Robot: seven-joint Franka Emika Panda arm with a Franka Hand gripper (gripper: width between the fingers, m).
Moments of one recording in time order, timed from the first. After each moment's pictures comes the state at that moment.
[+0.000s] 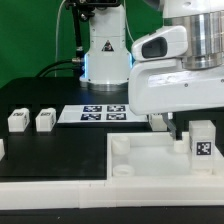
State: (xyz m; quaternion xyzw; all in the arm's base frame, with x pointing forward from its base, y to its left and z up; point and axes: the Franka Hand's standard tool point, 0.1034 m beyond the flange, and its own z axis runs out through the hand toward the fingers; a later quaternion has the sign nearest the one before) arm 0.620 0.119 0.077 -0.99 0.07 -0.03 0.07
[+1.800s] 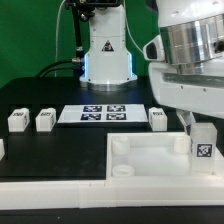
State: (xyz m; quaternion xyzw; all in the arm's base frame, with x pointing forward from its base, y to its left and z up) arm 0.625 0.126 0.074 -0.86 0.49 0.01 0.10
